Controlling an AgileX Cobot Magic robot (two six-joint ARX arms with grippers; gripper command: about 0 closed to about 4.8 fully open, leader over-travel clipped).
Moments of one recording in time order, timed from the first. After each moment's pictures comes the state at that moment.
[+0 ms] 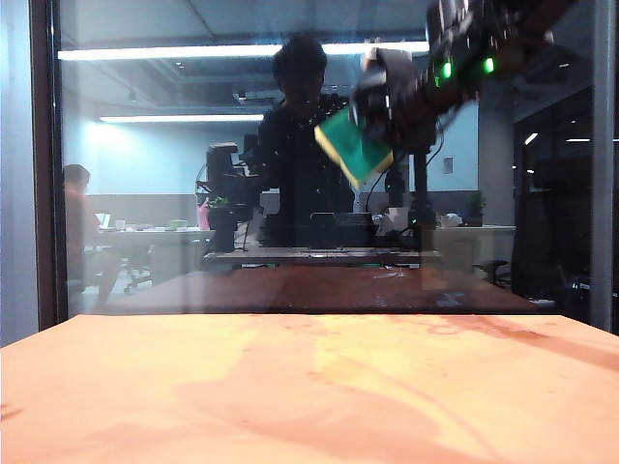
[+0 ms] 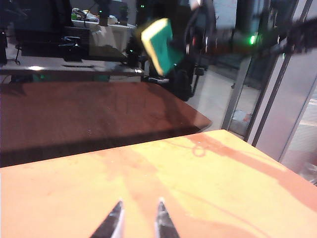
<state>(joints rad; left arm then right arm) 0.01 0.00 0.16 -0.10 0.58 -0.13 0.27 2.15 1.87 0.16 -0.27 -0.19</state>
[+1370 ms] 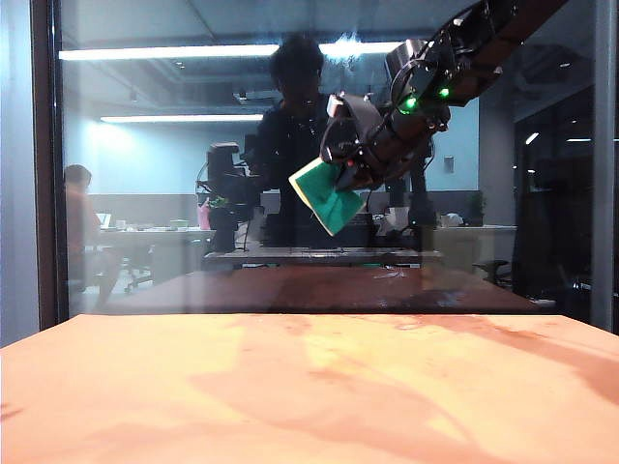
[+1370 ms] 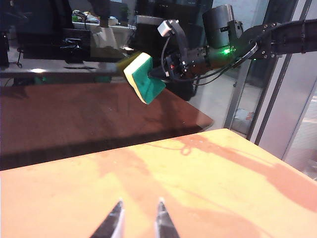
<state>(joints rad) 0.01 0.00 0.16 -0.10 0.58 -0.11 0.32 2.35 2.12 -0.17 -0.27 -0.19</state>
